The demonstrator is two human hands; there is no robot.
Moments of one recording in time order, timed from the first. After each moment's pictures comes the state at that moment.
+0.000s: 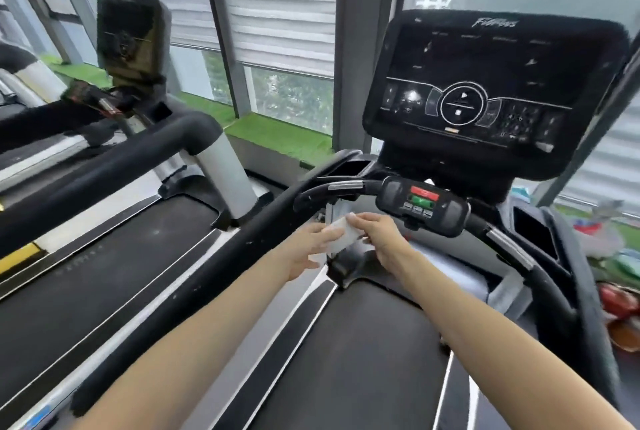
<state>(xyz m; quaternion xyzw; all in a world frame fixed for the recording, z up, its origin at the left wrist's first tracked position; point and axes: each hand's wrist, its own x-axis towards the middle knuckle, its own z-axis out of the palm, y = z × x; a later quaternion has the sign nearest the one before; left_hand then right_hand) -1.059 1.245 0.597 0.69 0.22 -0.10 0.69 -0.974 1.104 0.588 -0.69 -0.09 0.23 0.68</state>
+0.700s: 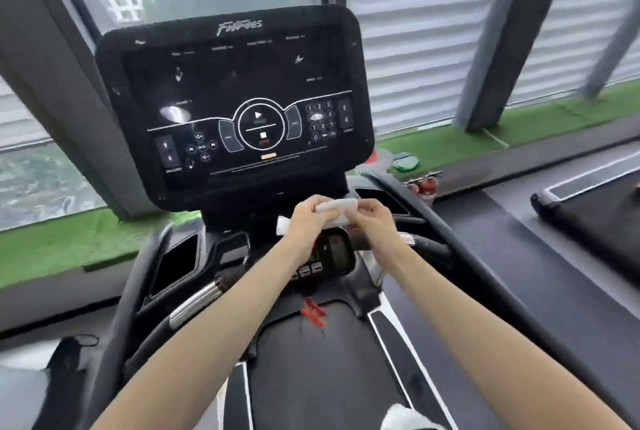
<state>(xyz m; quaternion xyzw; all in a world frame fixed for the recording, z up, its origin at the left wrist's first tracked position) -0.767 1.098 0.595 0.71 -0.12 -0.20 0.66 -0.831 0.977 0.580 -0.64 0.20 -0.16 0.73</state>
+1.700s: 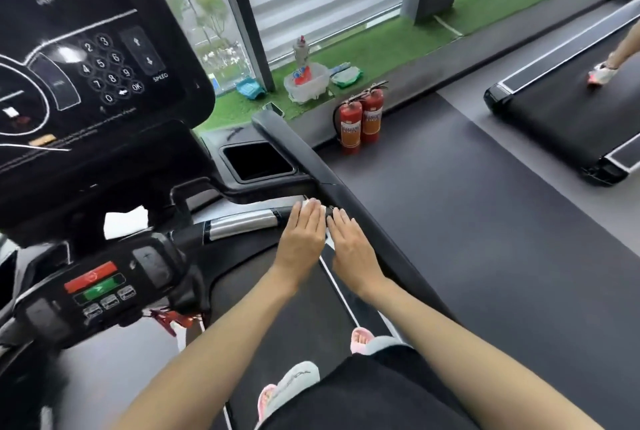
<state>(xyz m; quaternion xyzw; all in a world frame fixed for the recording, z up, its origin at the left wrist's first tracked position) -0.844 0.872 0.443 0.83 -0.53 0.07 -0.16 -0.933 0.776 0.402 -0.96 0.16 -0.10 0.22</state>
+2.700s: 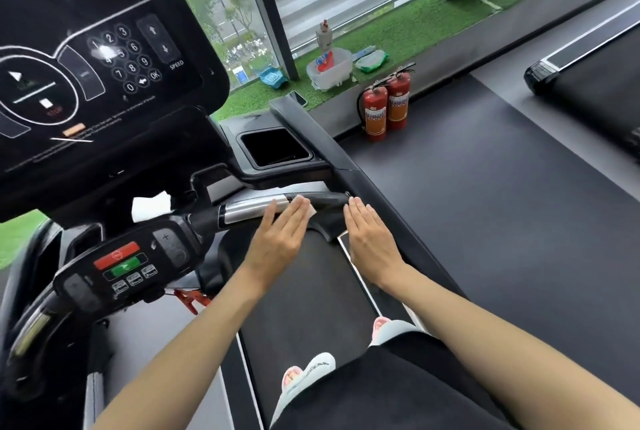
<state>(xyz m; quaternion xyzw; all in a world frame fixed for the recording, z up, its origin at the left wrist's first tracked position) -0.828 0.936 0.439 0.77 -0.55 0.30 -0.09 -0.939 0.769 0.397 -0.99 0.11 -0.08 0.09</state>
